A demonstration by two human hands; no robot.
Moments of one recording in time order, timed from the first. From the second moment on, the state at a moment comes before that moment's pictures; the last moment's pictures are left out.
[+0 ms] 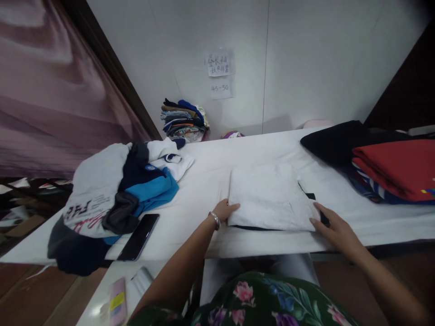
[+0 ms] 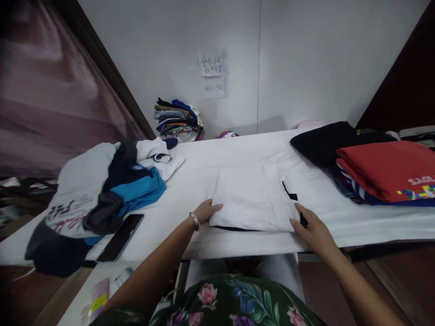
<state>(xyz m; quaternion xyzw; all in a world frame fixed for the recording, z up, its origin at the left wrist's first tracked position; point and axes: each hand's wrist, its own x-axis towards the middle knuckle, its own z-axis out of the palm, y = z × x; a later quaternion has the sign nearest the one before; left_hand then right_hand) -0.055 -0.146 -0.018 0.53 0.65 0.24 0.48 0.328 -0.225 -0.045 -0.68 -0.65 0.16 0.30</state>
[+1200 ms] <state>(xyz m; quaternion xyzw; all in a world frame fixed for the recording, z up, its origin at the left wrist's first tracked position) 0.022 -0.091 -0.018 0.78 0.61 0.15 0.06 0.248 -0.023 -0.023 -0.66 -0.74 0.09 0.09</state>
